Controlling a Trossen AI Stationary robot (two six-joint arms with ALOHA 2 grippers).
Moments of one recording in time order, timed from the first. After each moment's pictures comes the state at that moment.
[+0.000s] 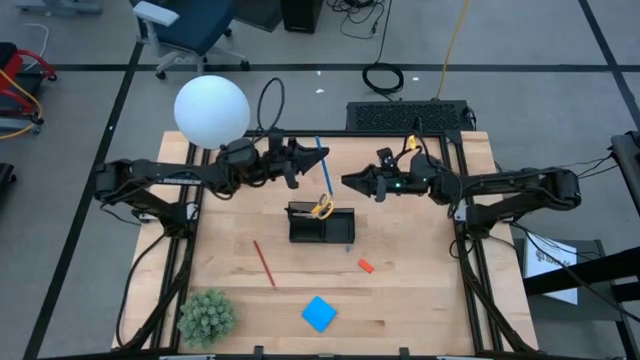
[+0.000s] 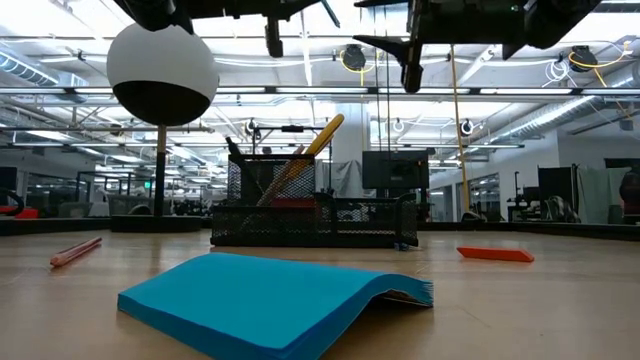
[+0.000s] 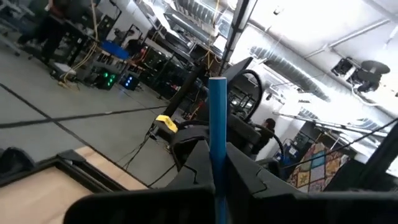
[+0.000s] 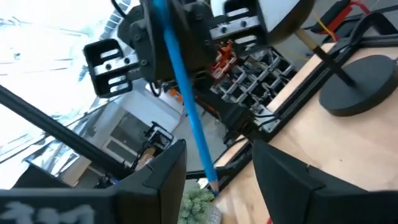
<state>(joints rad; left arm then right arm) 0.20 1.41 0.91 0.75 0.05 -0.61 -0.17 1.24 0.65 0.64 -0.14 0.92</state>
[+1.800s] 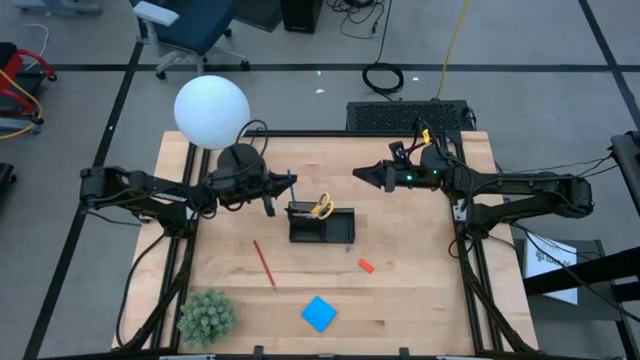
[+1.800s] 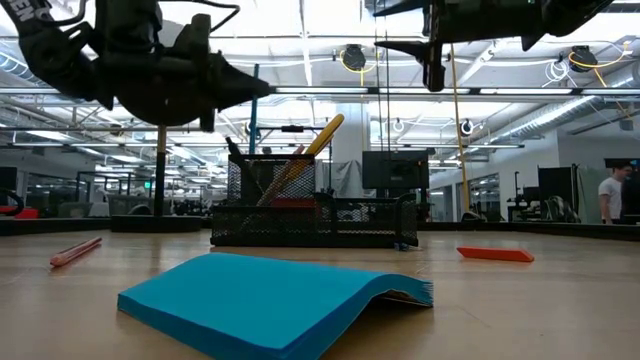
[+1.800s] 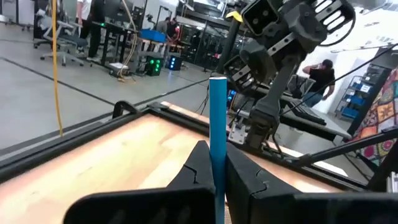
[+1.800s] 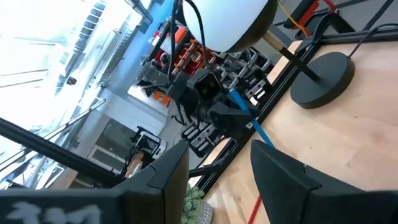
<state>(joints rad) 0.22 1.27 0.33 1.00 -0.01 -0.30 -0.24 1.08 0.65 0.41 -0.15 0.97</state>
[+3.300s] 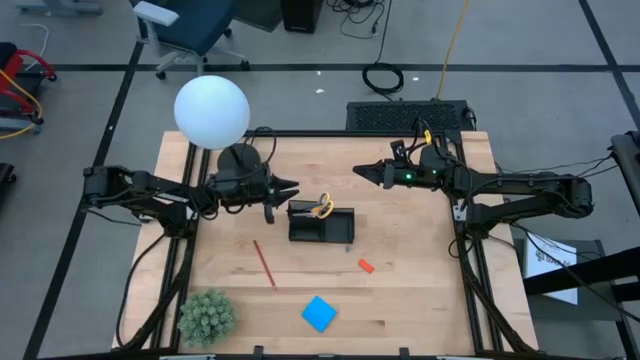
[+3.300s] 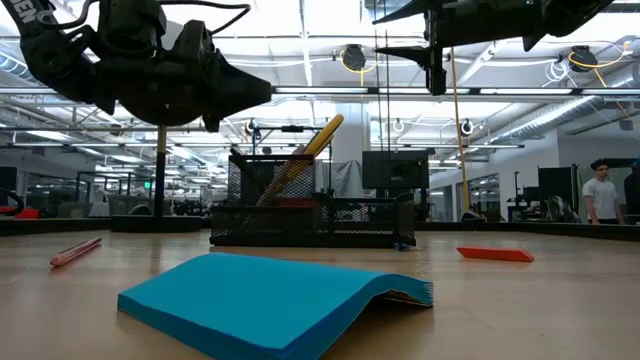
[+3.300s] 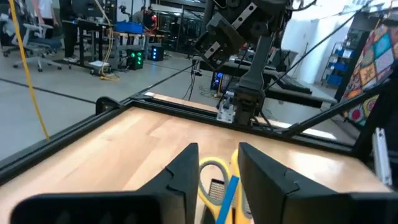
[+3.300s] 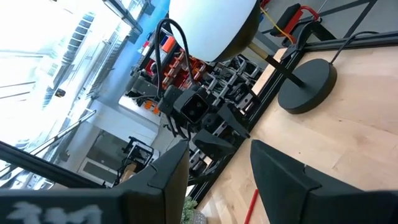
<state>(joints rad) 0.20 1.30 0.33 0.99 0.08 -0.18 -0.25 1.08 0.65 0.39 -0.10 0.98</state>
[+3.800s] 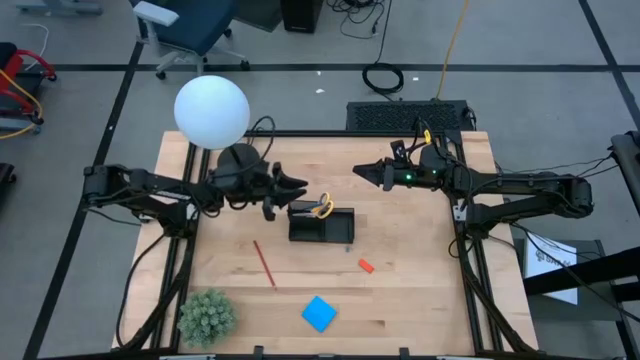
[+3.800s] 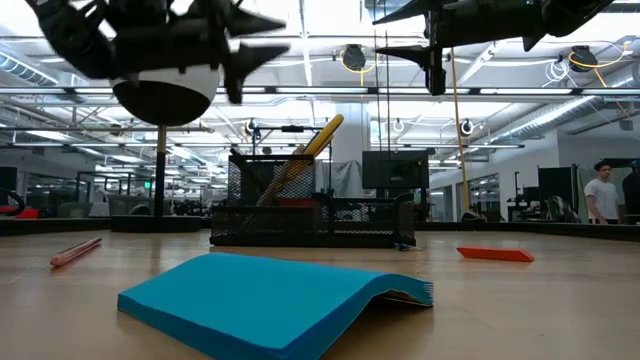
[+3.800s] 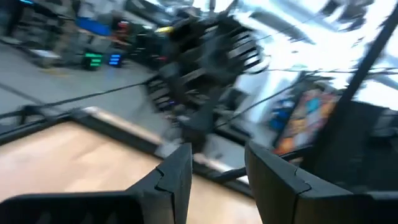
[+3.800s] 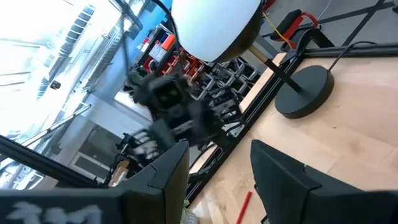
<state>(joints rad) 0.16 1.30 0.47 0.99 0.16 -0.46 -0.25 1.08 0.65 0.39 -0.10 0.93</state>
